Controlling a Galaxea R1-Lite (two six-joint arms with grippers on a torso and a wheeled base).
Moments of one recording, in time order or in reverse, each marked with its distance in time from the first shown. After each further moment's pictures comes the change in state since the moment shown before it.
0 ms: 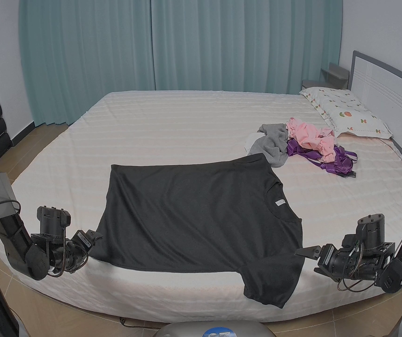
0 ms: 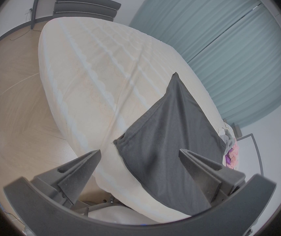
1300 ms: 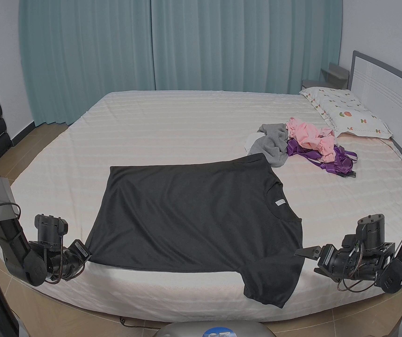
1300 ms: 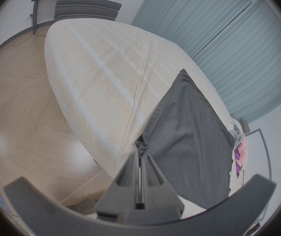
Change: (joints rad) left arm 0.023 0.016 0.069 -0.030 0.018 0.051; right arm 0.001 0.000 0.002 0.000 0.000 0.000
